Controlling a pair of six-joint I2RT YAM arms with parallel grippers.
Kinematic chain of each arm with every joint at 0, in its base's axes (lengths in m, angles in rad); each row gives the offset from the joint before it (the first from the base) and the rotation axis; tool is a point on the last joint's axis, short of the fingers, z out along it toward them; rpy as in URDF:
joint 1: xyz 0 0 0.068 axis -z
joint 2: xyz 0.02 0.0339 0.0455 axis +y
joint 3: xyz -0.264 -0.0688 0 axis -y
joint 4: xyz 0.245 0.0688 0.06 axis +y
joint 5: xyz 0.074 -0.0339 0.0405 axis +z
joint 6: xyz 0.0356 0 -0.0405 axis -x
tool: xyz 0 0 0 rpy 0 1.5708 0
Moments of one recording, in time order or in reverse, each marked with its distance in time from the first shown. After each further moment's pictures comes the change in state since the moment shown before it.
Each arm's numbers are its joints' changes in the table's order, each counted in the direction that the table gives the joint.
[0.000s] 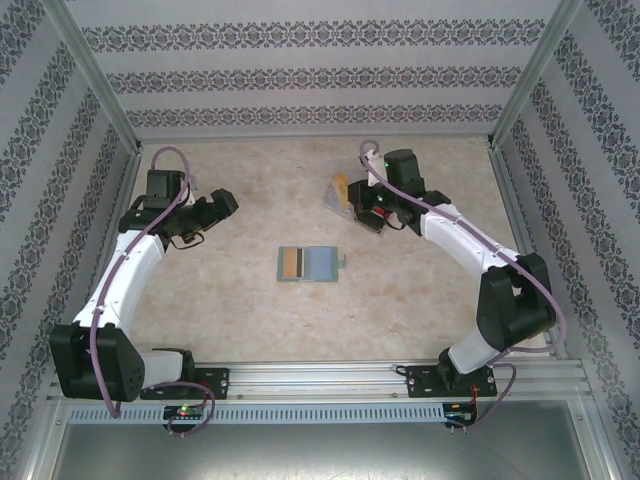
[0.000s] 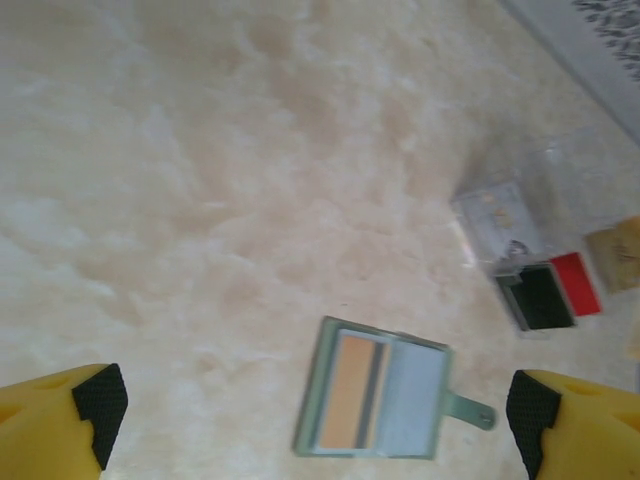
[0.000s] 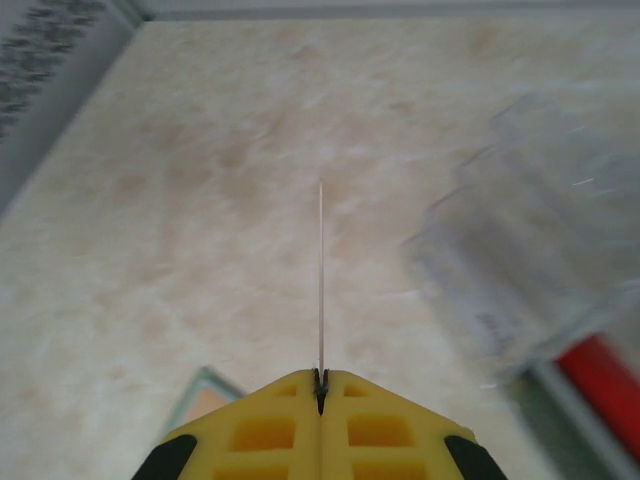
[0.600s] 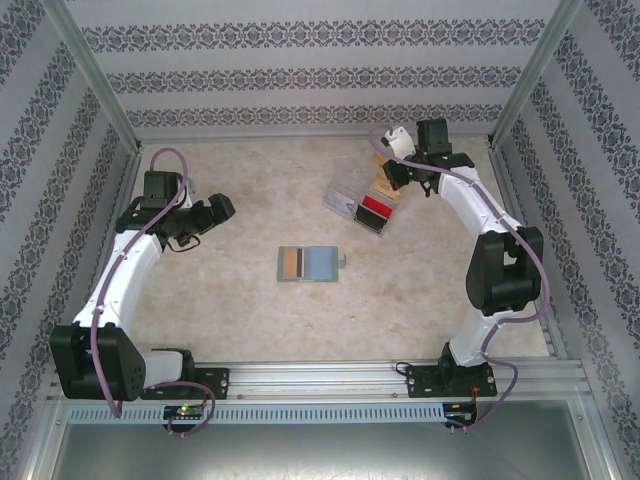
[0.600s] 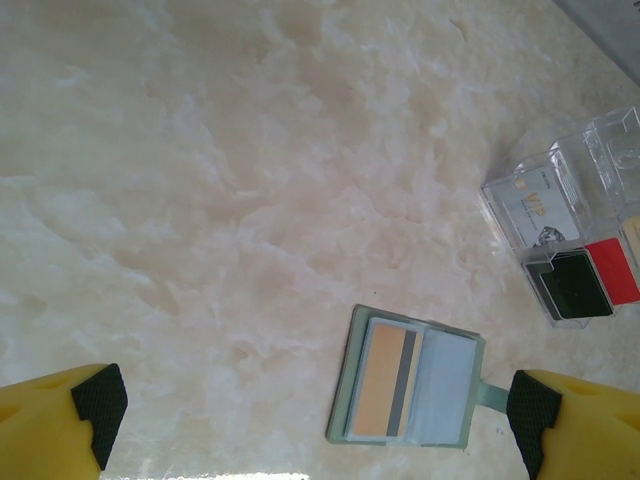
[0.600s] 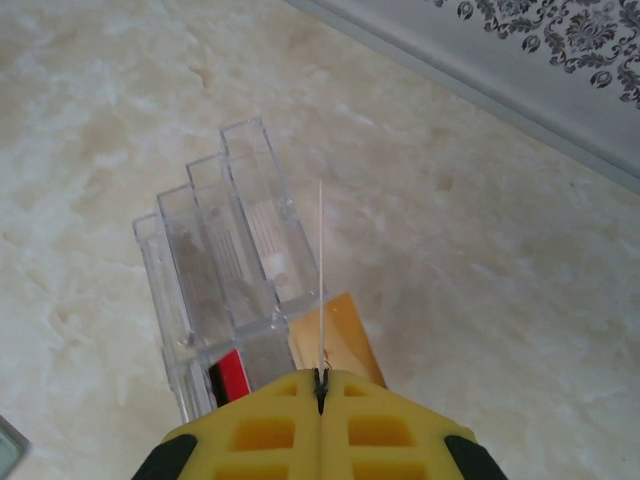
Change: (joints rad) left arm -0.022 0.000 0.000 0.036 -0.013 -0.056; right arm 0.229 0.225 0.332 0.290 0.000 0.575
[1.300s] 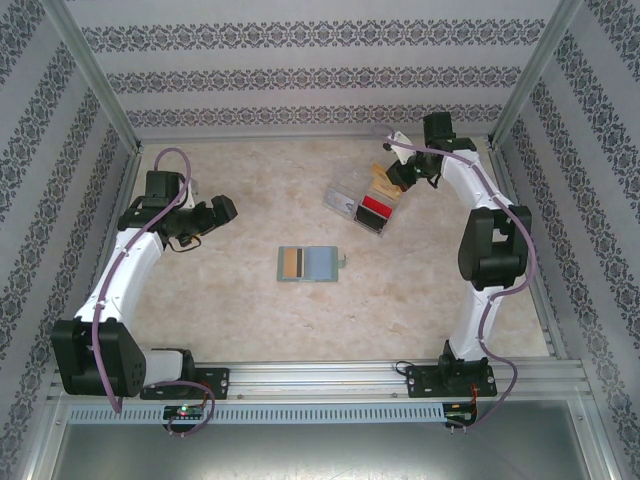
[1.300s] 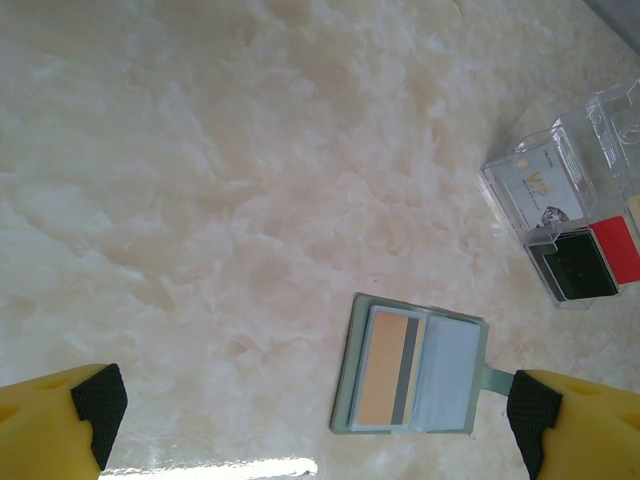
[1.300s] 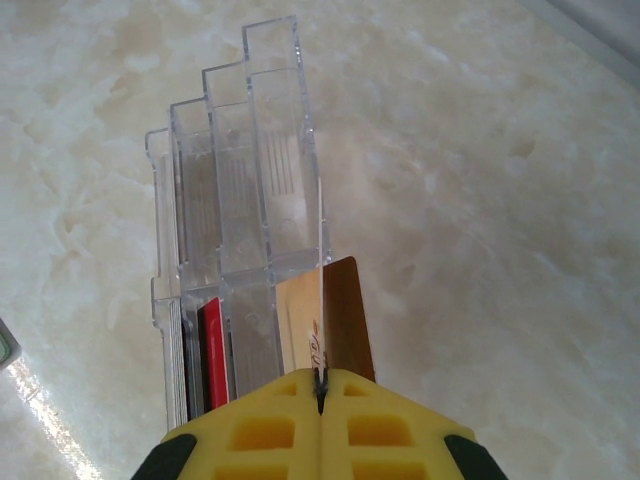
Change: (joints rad) left arm 0.000 0.022 0.000 0.002 -0.025 -0.036; right arm 0.070 0.209 0.225 0.243 0.168 0.232
